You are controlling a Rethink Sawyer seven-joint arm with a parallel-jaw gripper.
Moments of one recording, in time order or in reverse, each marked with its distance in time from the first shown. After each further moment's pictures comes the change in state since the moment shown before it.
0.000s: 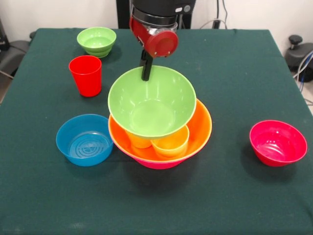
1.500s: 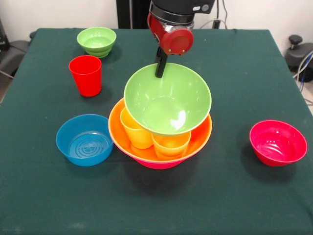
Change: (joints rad) arm 0.133 0.051 -0.140 0.000 0.203 0.000 0.006
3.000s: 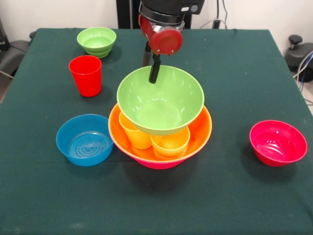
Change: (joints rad) arm -0.026 0.001 0.000 0.003 0.000 0.000 0.000
